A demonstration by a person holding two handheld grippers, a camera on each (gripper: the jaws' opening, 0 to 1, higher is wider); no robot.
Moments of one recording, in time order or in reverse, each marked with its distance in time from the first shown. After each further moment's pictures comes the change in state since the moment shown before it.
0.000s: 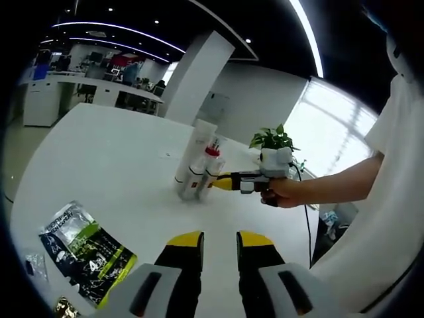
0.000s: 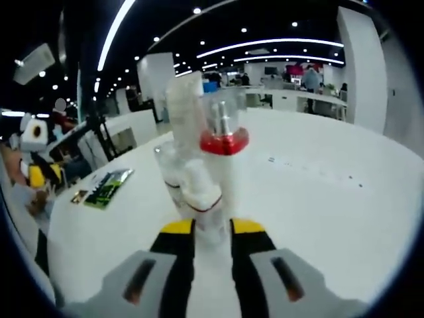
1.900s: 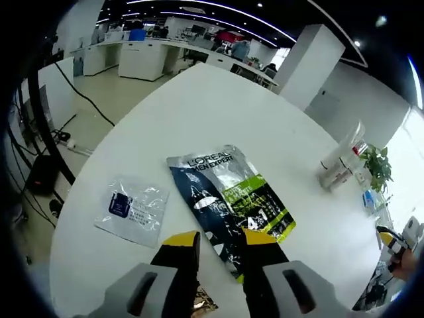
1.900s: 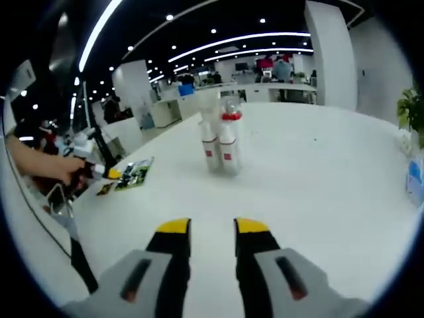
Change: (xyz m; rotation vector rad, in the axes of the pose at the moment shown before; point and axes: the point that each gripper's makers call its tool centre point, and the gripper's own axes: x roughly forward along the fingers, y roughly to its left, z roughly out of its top) left arm -0.071 0.187 -0.060 -0.404 0.061 0.626; right arm -0.158 0.074 -0.058 0.140 -0.003 -0.155
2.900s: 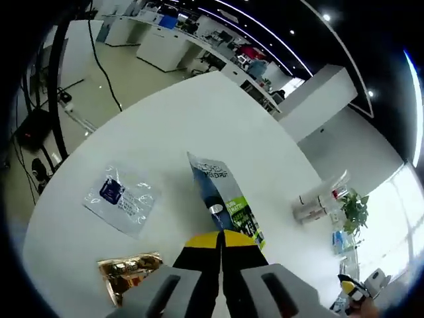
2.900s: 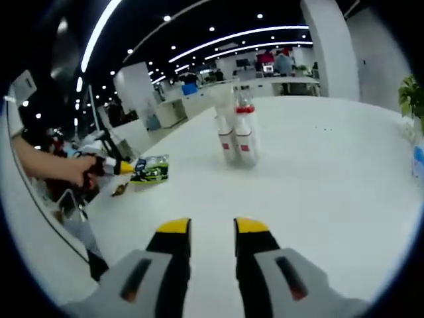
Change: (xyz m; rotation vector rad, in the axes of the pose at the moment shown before) left arm -0.026 -0.038 0.006 -0.232 -0.045 -0.184; right arm 0.005 0.050 -0.013 0.078 0.018 0.124
